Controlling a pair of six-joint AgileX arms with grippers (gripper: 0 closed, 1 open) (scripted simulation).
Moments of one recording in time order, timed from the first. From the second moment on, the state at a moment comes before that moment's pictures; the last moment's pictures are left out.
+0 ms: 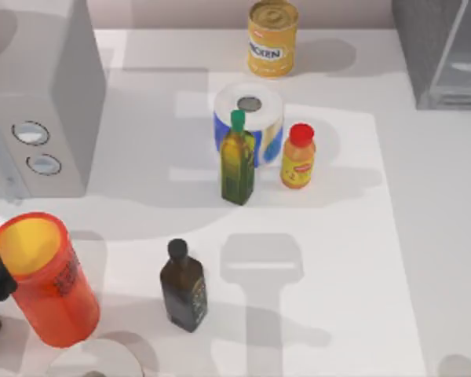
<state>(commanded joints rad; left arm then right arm) 0.00 0.00 0.00 0.00 0.00 0.00 -1.81 1.82 1.33 -1.48 -0.94 -2.04</state>
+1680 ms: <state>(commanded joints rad) 0.00 0.00 0.00 0.00 0.00 0.00 -0.93 1.83 1.30 -0.30 -0.75 -0.64</state>
